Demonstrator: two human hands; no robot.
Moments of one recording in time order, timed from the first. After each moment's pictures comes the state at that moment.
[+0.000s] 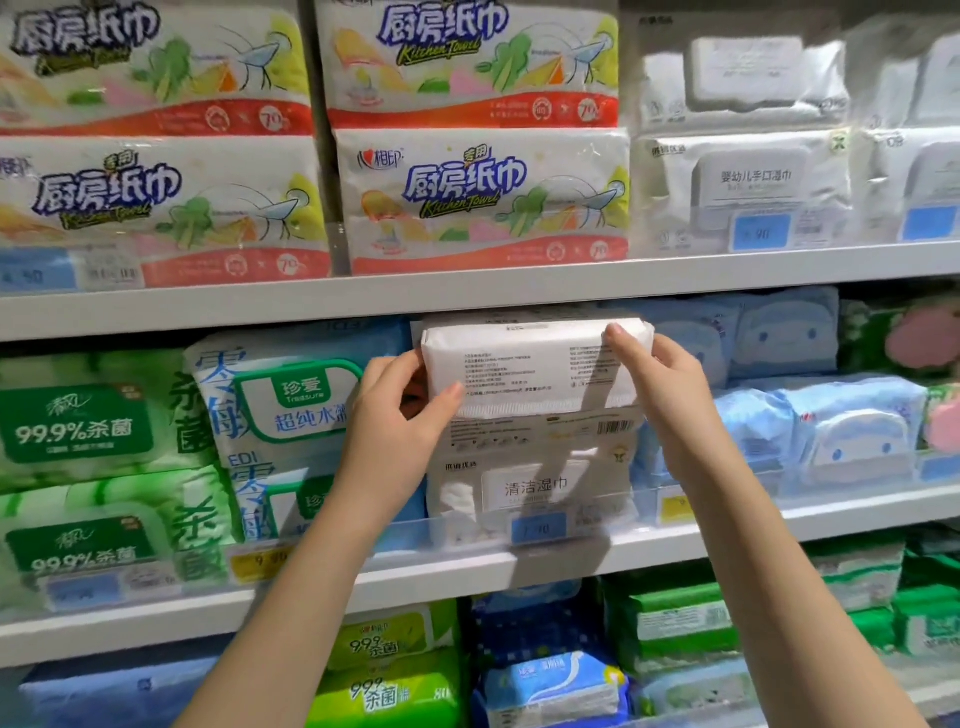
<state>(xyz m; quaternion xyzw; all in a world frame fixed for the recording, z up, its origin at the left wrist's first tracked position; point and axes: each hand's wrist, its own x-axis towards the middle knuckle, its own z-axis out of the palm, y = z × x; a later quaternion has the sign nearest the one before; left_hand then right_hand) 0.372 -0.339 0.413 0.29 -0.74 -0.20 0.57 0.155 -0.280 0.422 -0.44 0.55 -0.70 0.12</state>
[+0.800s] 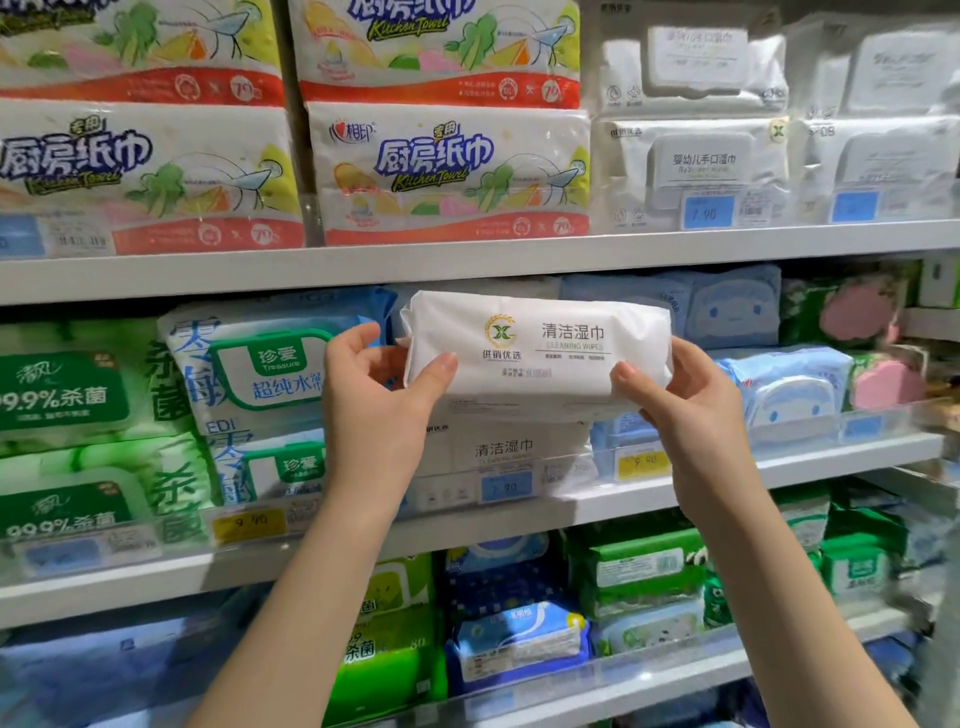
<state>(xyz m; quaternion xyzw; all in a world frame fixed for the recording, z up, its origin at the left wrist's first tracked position) 0.362 -0.294 0.406 0.28 -0.61 -0.31 0.67 0.159 -0.217 0.381 -0.46 0.43 -0.77 0.11</state>
